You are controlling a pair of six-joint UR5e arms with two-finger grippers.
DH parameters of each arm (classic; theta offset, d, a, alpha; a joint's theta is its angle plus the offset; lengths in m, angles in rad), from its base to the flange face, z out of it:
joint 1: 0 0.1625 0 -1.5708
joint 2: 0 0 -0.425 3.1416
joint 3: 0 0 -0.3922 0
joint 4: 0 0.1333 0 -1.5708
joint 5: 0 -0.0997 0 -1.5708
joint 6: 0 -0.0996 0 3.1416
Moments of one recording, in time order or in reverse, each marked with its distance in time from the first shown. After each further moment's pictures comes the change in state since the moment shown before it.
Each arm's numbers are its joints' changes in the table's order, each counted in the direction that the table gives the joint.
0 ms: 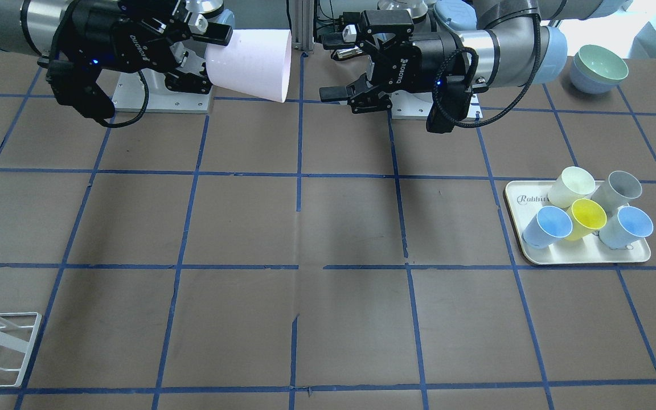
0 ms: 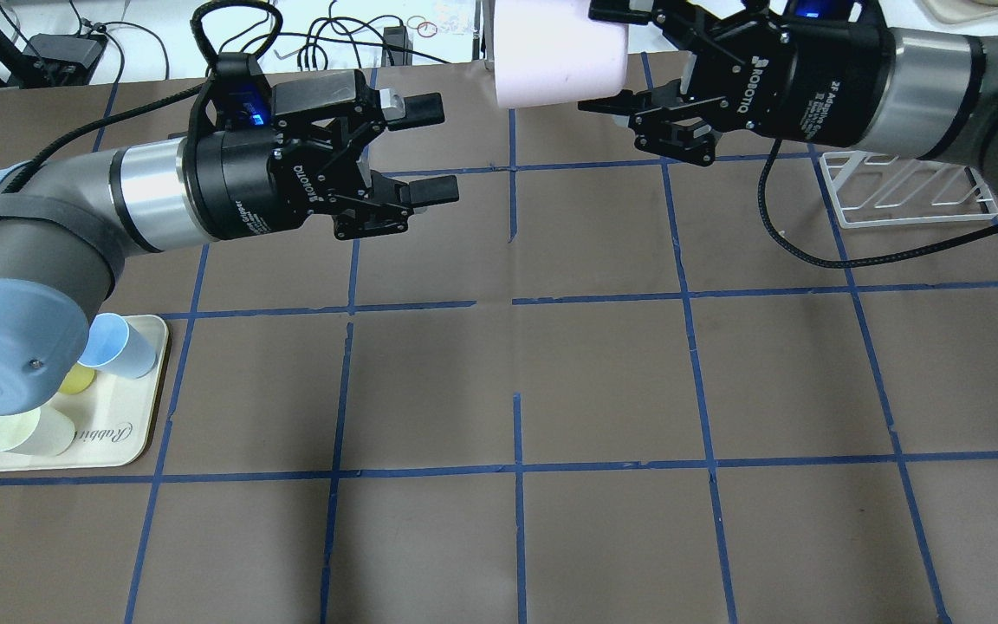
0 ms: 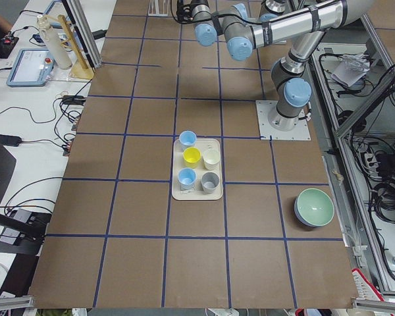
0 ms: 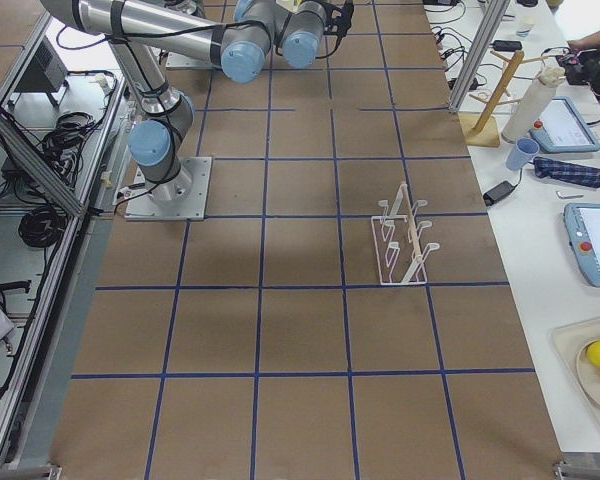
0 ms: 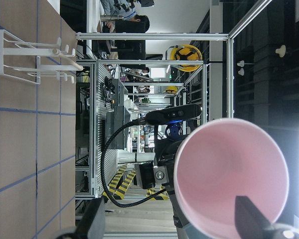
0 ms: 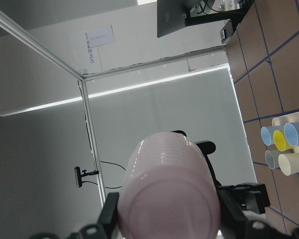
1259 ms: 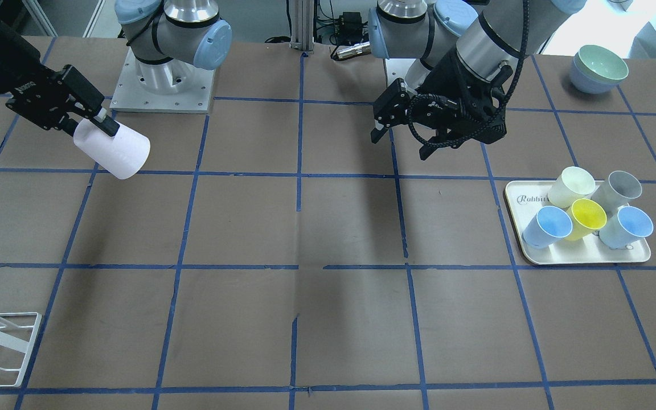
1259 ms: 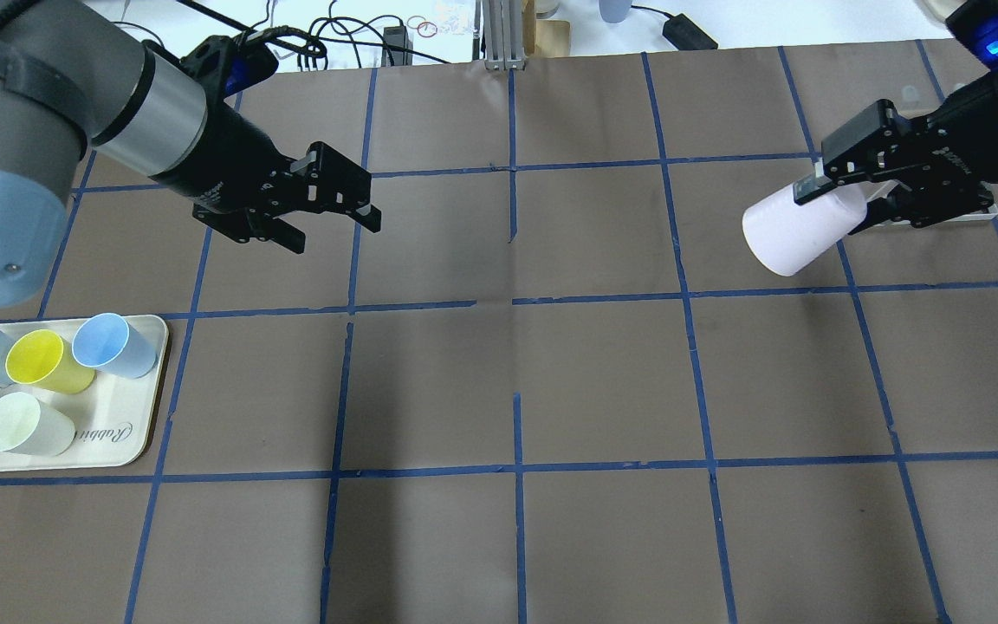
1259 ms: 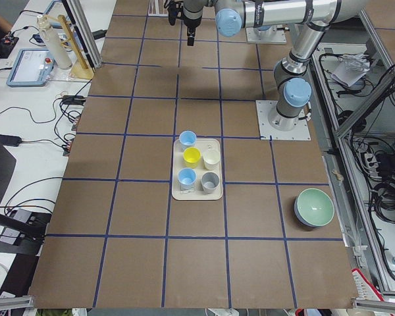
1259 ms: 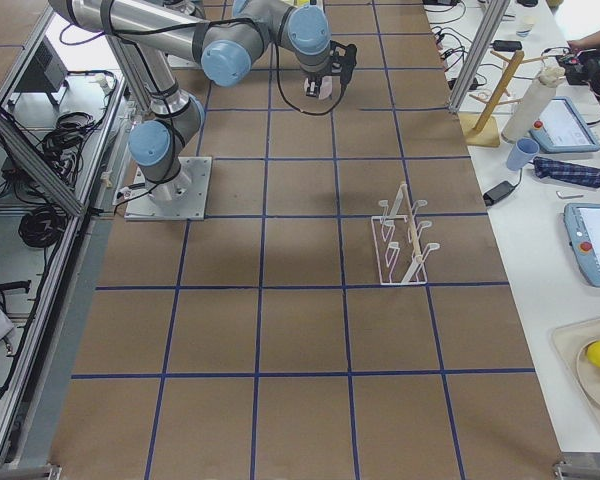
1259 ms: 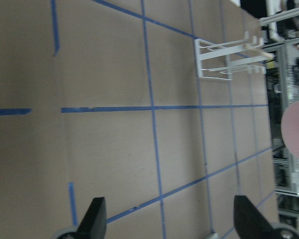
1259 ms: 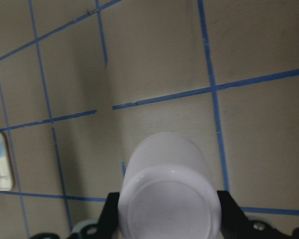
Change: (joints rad) left arm -0.098 0.084 0.307 0.127 -1.212 0.267; right arm -0.179 -0.005 -0.114 -0.210 1.147 0.073
